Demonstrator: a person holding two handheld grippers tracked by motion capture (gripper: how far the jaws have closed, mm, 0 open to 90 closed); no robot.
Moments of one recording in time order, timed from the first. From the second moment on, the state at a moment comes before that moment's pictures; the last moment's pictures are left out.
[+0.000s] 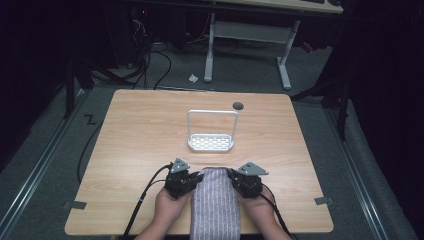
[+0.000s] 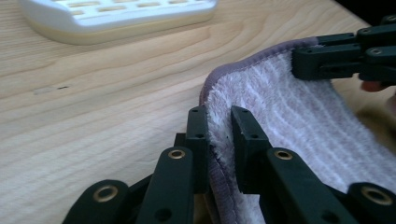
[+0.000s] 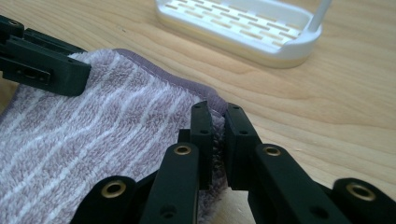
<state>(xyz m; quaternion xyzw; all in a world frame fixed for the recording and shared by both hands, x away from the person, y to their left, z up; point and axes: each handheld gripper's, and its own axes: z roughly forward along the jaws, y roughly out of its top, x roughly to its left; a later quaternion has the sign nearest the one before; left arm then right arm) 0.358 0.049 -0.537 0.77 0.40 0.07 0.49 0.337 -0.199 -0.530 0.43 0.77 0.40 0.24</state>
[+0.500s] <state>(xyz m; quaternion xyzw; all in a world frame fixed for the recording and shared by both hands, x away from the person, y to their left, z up) 0.325 0.049 -0.513 0.74 0.36 0.17 0.55 0.305 -0.197 -0.508 0.39 0.73 0.46 0.30</state>
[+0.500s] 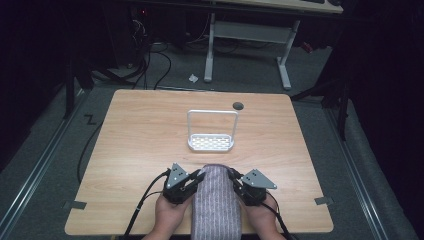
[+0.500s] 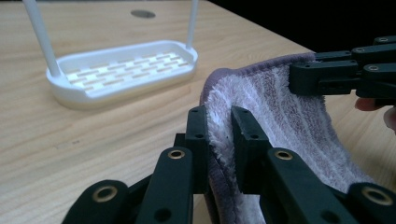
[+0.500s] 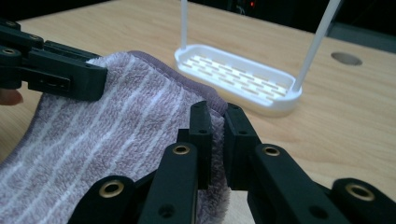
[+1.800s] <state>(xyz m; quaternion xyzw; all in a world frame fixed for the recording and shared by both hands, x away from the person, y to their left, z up) 0.350 0.036 -0.365 0.67 0.28 0.28 0.63 0.321 -0.201 -0.356 0.32 0.62 0.58 0.41</state>
